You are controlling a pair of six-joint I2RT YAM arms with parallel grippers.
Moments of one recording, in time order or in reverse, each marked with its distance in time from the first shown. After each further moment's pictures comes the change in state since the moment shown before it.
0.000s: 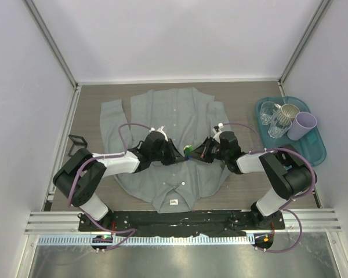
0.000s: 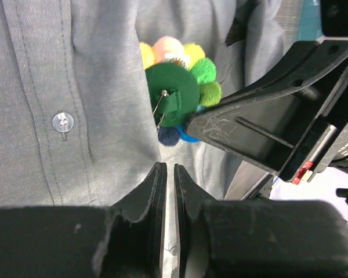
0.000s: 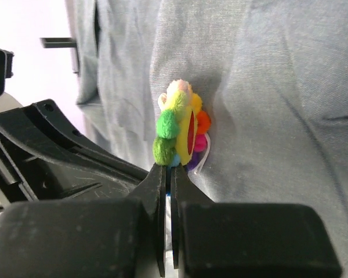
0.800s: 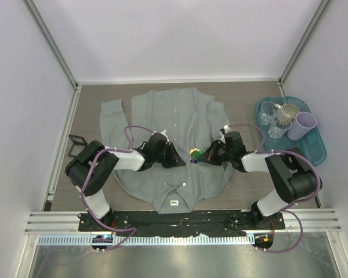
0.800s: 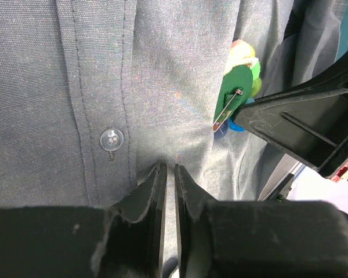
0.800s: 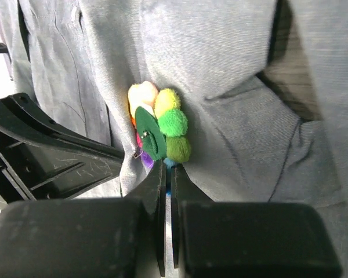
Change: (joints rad) left arm 0.016 0.127 0.015 0.037 0.047 0.024; right arm -0.089 -0.036 -0.014 -0.201 0.023 -0.119
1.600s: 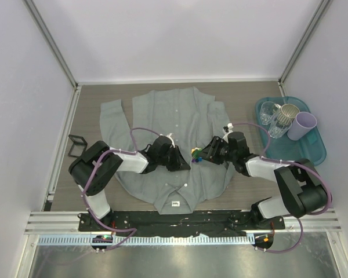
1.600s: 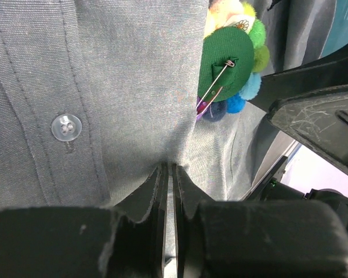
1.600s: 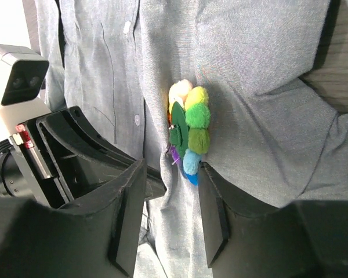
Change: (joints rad) left arm -0.064 0.023 0.005 0.043 0.031 -0.033; right arm 0.008 -0.166 -0.033 -0.025 0.040 -0.002
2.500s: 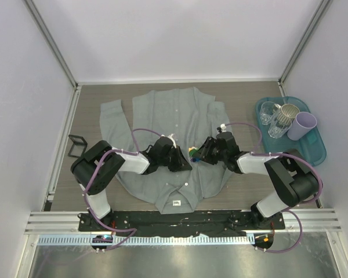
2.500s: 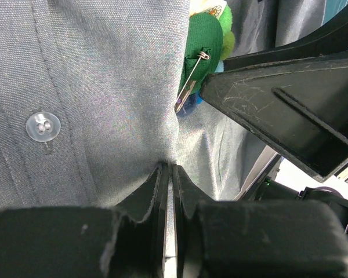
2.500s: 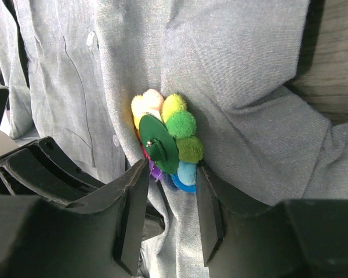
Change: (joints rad) left arm -0.018 0.020 0.000 0.048 0.005 -0.026; right arm 0.110 0.128 0.066 -0.002 0.180 0.043
